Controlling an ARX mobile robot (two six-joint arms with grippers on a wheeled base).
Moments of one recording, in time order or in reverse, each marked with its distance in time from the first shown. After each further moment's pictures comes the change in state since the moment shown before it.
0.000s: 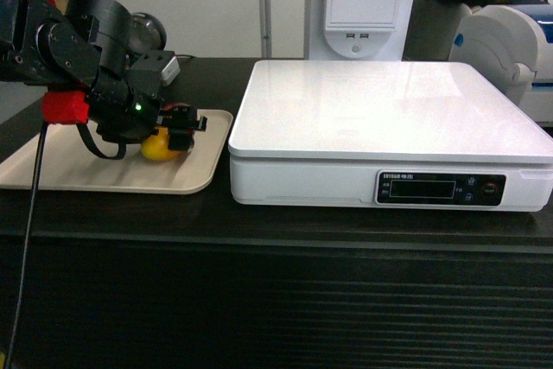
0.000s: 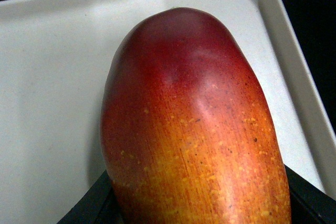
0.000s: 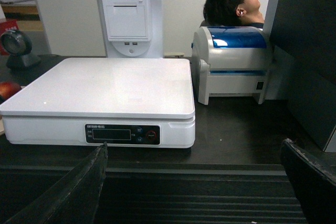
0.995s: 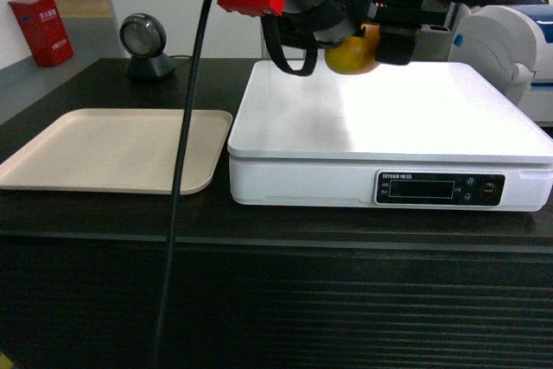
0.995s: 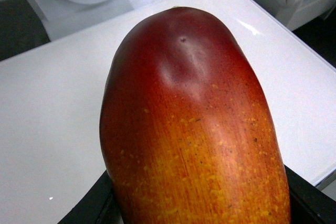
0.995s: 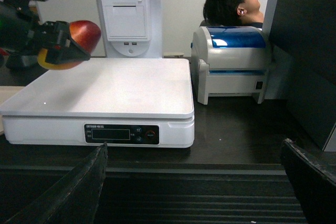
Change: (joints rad) left arm -0.460 -0.292 -0.080 0.072 -0.113 -0.104; right arm 0.000 0.000 0.000 0.000 0.000 0.000
